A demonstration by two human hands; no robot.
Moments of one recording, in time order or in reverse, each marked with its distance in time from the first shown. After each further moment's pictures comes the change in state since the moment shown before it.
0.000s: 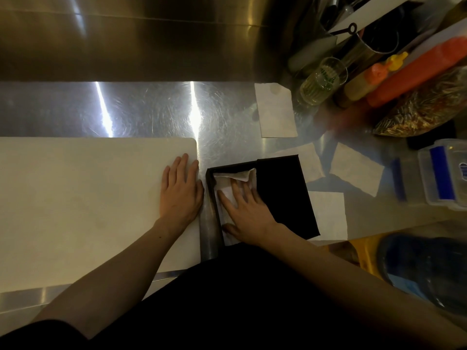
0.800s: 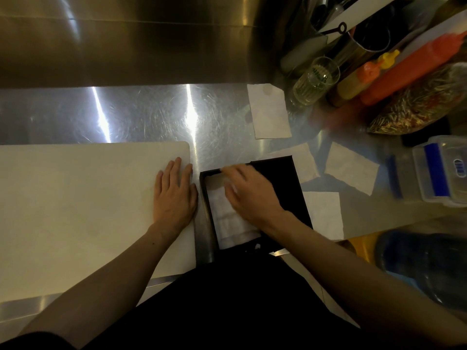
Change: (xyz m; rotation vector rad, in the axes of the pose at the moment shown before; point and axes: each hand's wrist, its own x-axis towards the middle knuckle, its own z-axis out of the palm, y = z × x) left_hand 0.000 0.001 0.000 0.028 0.021 0.001; right_hand 0.003 0.019 -0.063 0.358 0.619 -0.030
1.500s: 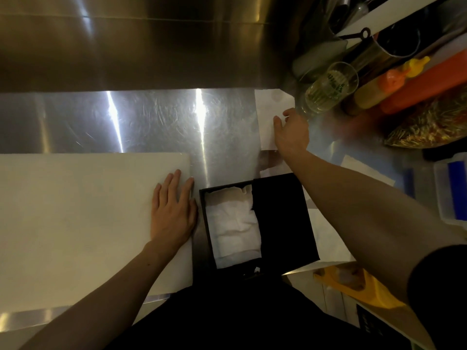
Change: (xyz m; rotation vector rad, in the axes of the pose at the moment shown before) left_hand 0.001 0.000 0.006 0.045 0.030 0.001; right_hand 0.135 0.155 0.000 0.097 0.128 0.815
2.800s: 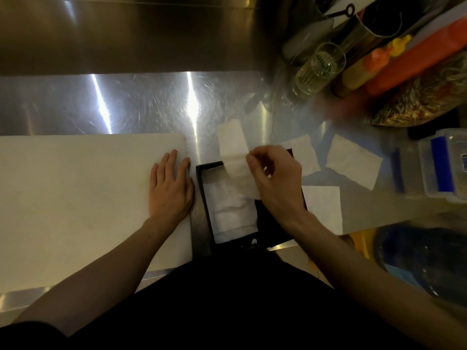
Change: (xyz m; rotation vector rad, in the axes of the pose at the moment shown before) left_hand 0.000 0.003 -0.009 -0.011 -0.003 -0.002; right_hand -0.200 -0.013 -0.069 0.429 -0.023 -0.414
